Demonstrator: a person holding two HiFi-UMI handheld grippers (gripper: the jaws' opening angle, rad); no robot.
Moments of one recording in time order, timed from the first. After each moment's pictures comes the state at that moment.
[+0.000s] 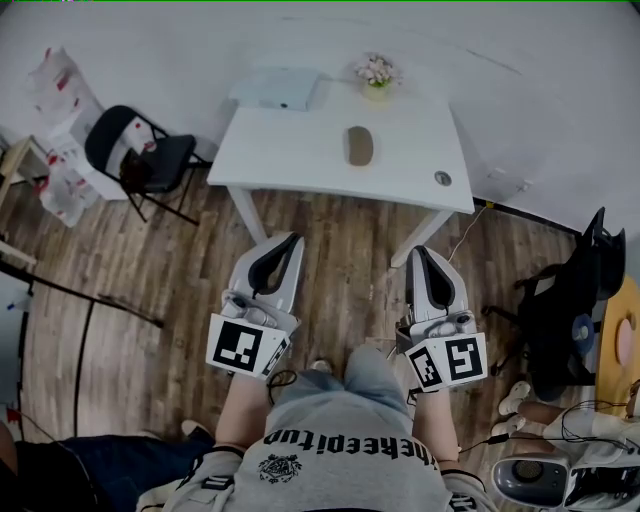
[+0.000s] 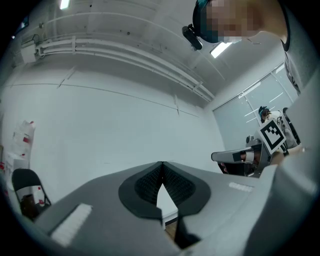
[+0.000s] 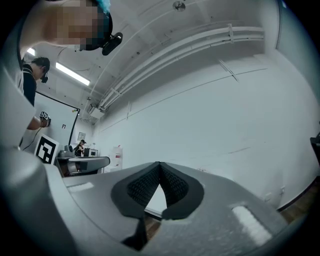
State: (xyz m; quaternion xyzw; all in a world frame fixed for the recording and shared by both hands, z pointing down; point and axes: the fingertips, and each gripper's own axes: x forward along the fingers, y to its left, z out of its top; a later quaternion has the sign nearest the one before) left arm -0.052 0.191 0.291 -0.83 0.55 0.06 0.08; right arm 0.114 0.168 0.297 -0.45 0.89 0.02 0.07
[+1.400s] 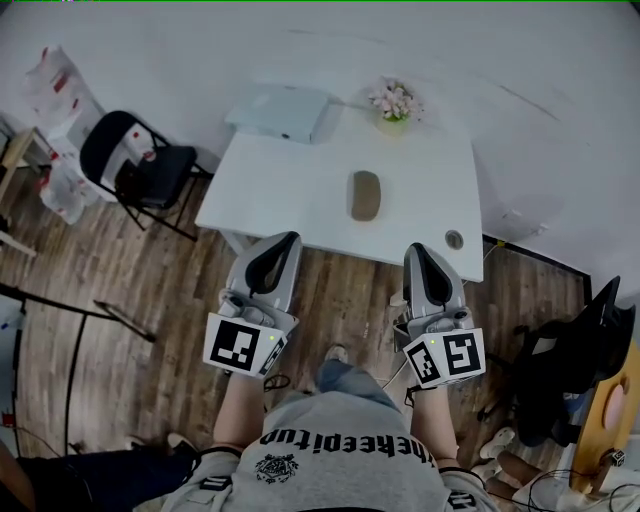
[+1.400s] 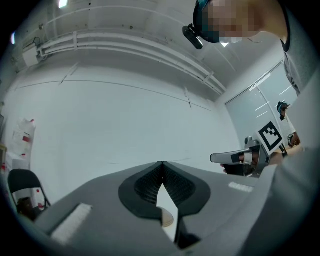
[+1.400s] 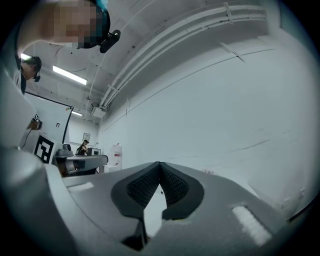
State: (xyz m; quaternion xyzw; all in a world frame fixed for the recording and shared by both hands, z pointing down) left arm -0.072 -0.005 0.287 -0.80 0.59 0.05 0.08; right arm 0.091 -0.049 0.296 -0.41 0.91 0.00 0.06
